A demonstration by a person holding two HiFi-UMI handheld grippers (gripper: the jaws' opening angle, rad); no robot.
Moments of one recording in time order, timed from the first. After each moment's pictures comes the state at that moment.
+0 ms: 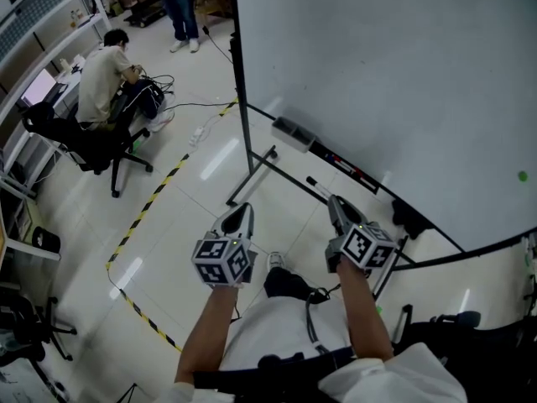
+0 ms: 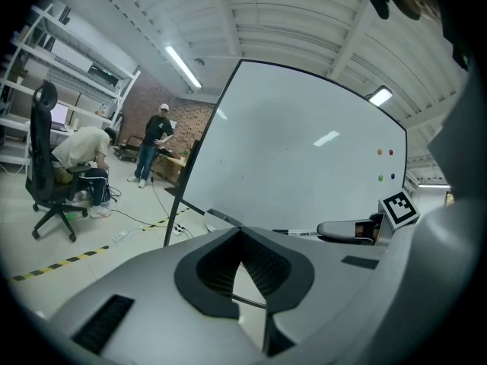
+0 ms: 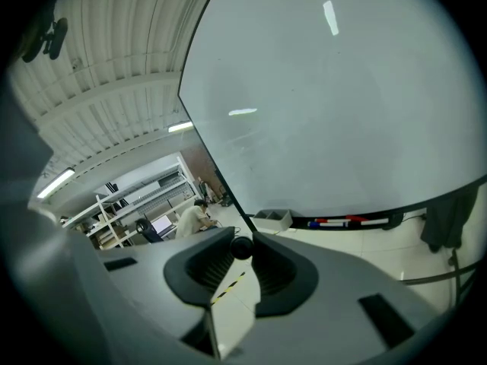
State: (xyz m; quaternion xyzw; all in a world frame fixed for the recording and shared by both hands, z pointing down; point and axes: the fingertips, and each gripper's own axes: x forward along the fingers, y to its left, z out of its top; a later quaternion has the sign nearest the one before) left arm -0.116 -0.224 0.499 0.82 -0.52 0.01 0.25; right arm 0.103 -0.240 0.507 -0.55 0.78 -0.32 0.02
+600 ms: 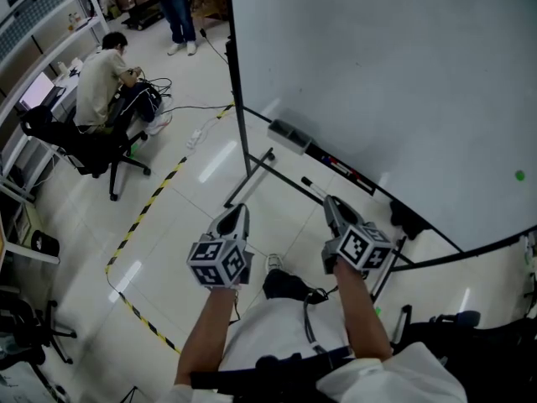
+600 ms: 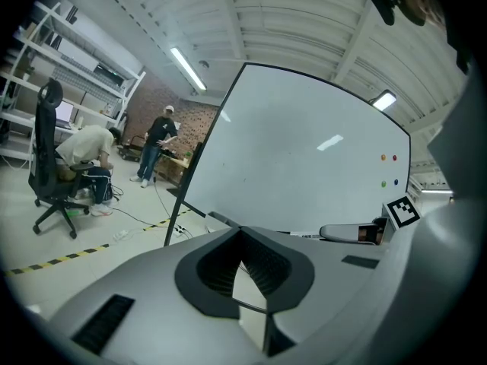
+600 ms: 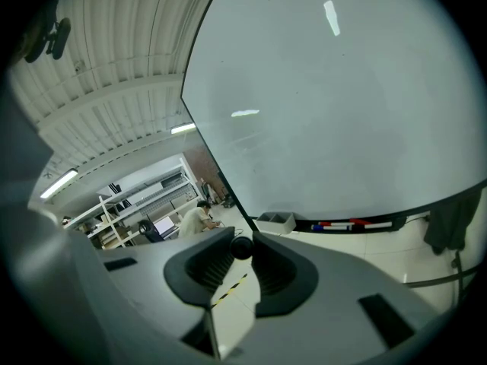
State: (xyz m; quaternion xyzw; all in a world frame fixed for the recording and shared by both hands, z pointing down) left arm -0.115 -0.226 0.496 0.81 -0.53 0.00 0.26; right arm 0.103 -0.241 0.499 -0.54 0.78 -0.31 0.03
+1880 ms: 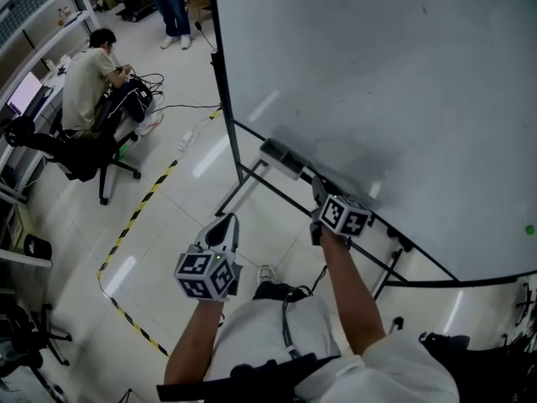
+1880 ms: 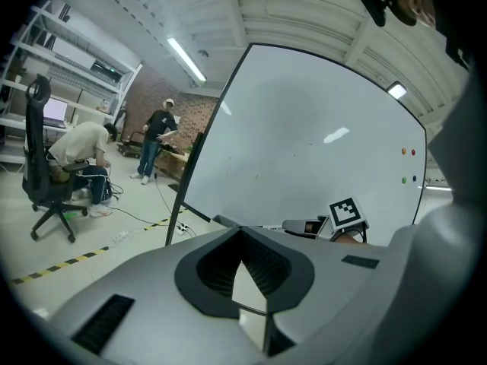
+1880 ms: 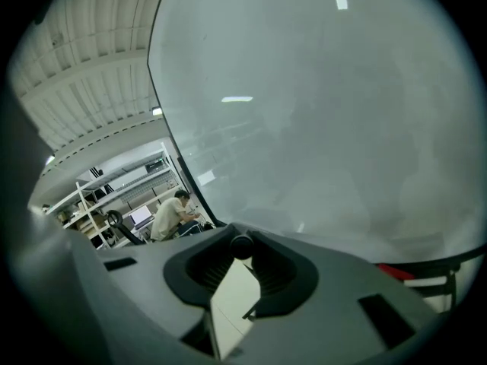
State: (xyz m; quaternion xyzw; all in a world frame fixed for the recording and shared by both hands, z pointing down) left arm -0.109 -0.323 0.513 0.80 -0.53 0.03 0.27; right arm 0.118 -0.441 0.568 -0.57 0.76 -0.31 -0.04
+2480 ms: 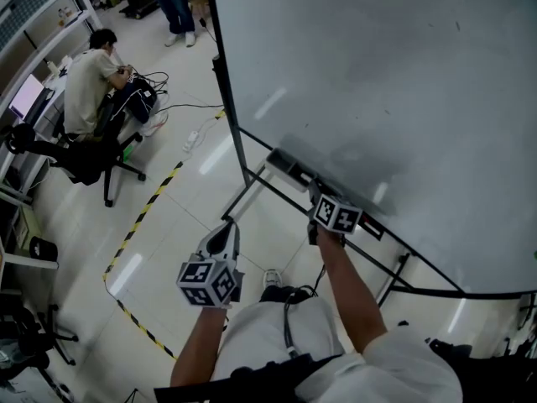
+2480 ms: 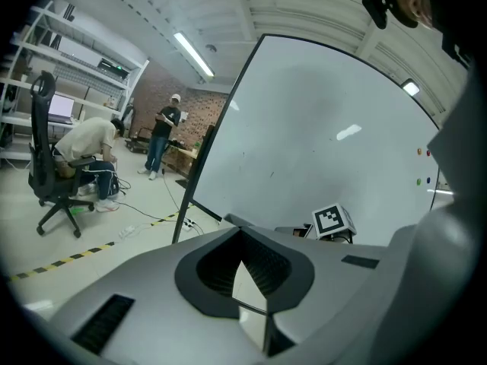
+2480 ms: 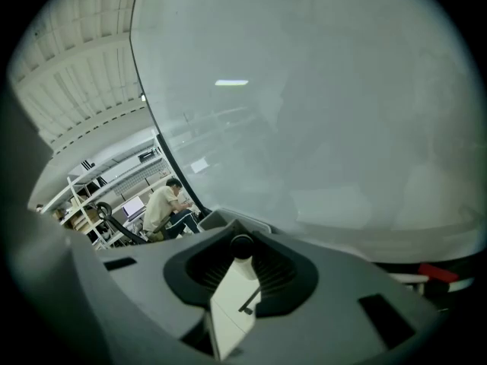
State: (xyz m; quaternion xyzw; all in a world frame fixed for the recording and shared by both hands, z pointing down) left arm -0.119 -0.358 0.538 0.79 -0.55 0.03 0.29; right arm 0.106 -0.491 0.630 -0.58 0.73 -0.35 -0.09
